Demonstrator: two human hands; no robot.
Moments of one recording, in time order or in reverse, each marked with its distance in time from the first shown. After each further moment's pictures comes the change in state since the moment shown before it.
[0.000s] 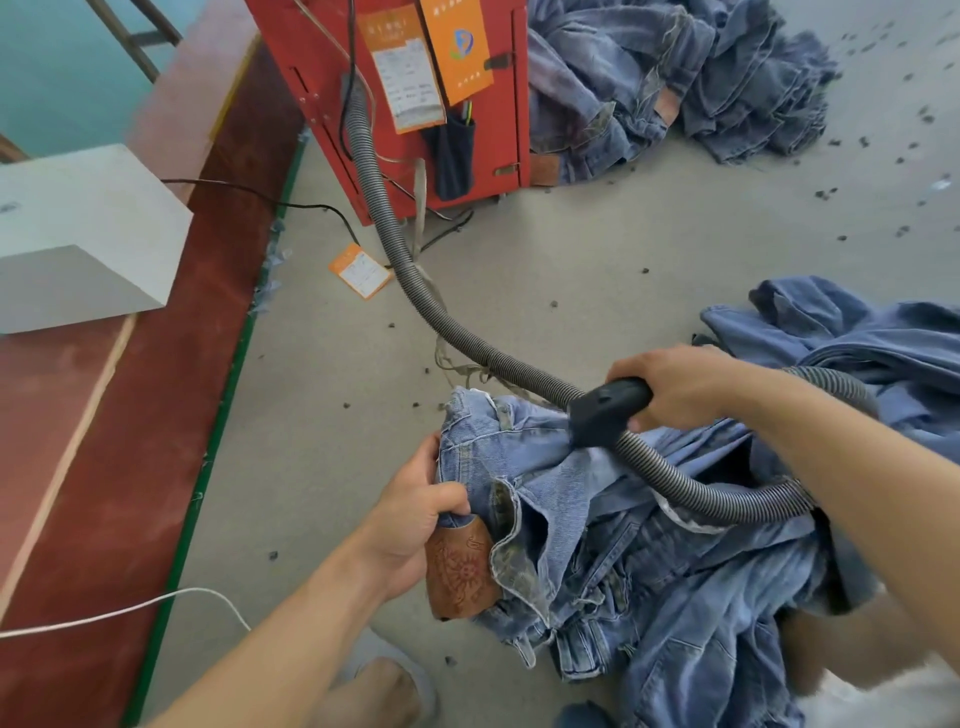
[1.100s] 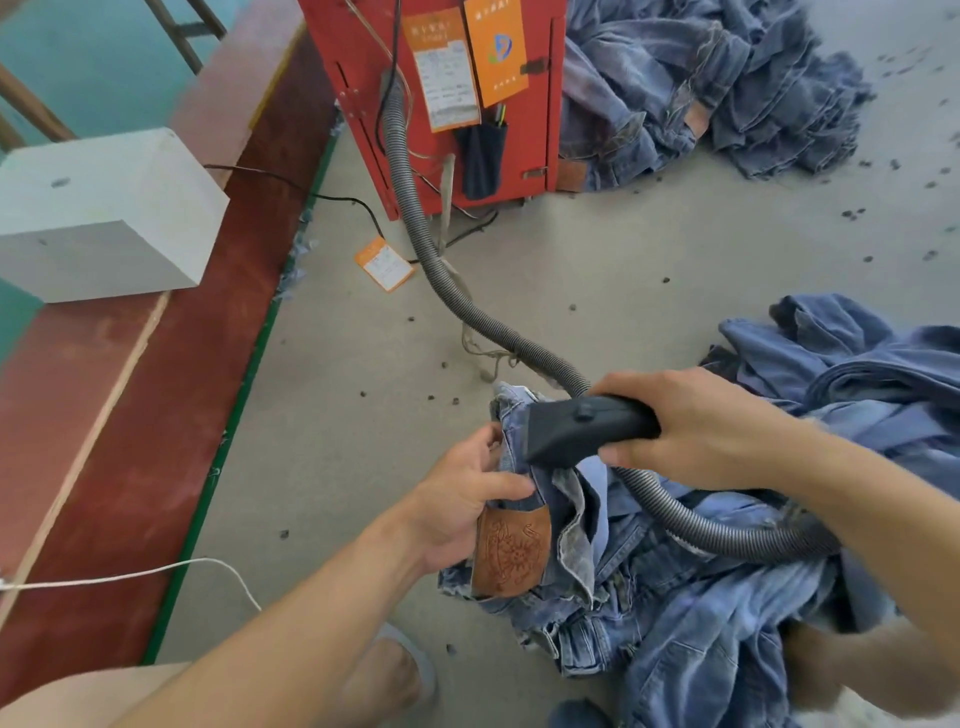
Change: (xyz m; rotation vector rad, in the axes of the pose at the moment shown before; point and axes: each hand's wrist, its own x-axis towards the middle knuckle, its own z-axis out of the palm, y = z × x) left_hand -0.007 0.008 0.024 -0.056 -0.223 -0.018; right_hand -0.068 -0.053 -0.001 0.259 0.185 -0.183
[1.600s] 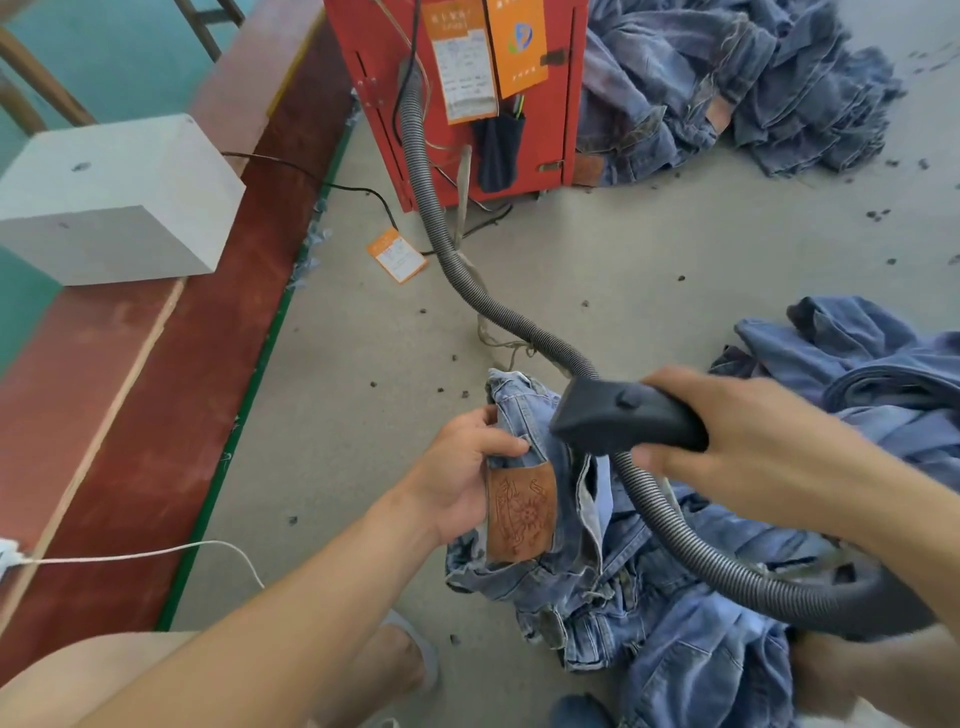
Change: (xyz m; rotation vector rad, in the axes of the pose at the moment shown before) left_hand 0.009 0.012 -0.001 -0.137 0.091 -0.030; right_hand -0.030 -0.009 -0.005 -0.046 0.082 0.084
